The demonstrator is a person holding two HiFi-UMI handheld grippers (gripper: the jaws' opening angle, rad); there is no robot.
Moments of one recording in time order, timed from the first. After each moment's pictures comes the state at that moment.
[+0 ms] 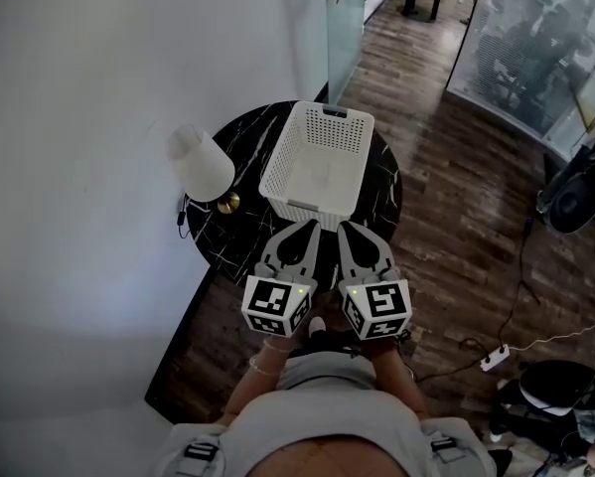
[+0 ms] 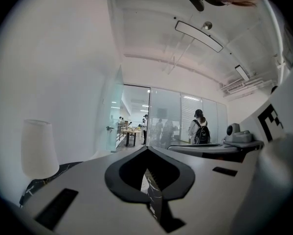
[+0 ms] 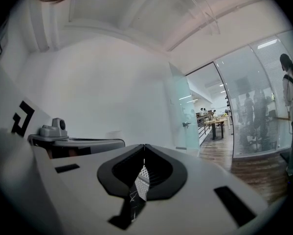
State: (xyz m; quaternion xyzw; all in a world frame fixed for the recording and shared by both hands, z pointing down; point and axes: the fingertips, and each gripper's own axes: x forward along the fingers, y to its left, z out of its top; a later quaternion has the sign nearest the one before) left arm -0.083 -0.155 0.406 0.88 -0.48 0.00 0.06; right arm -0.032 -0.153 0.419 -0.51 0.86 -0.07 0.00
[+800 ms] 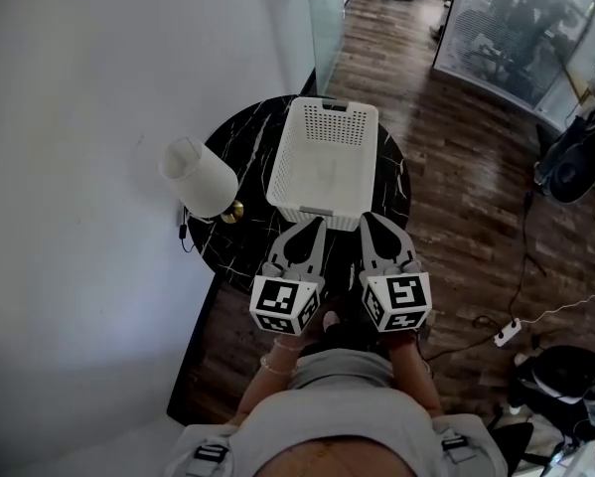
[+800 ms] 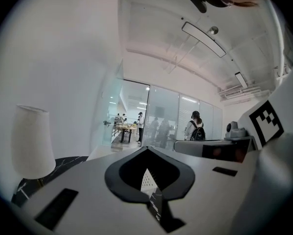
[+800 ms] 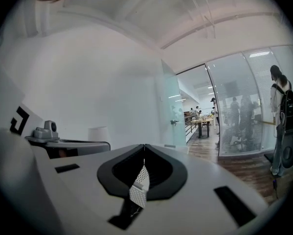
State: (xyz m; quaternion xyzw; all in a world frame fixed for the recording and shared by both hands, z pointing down) left arm -0.114 -0.196 0.426 0.89 -0.45 0.00 0.09; right arm -0.032 -0.193 0.431 -0.58 0.81 -0.07 -0.02
